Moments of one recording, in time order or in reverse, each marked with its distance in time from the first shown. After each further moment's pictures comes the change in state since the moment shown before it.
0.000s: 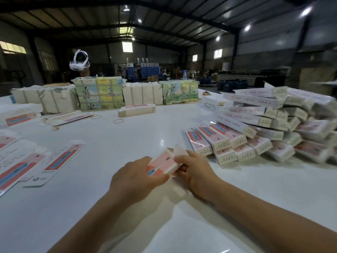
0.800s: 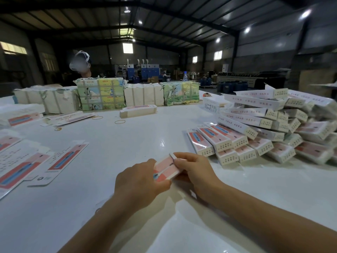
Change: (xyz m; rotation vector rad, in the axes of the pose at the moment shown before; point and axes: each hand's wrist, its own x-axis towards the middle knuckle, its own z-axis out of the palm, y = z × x) left_hand -0.006 0.001 0.006 0.237 0.092 0.035; right_hand -0.011 0.000 0.005 -0.286 0.057 -0.069
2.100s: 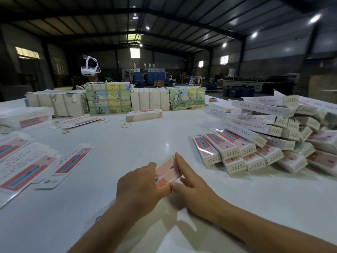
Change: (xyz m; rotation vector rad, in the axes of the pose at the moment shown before) left_hand -0.003 -0.003 -0.004 0.013 0.111 -0.006; right_hand -0.008 0.016 0.002 -0.485 -0.324 -0.305
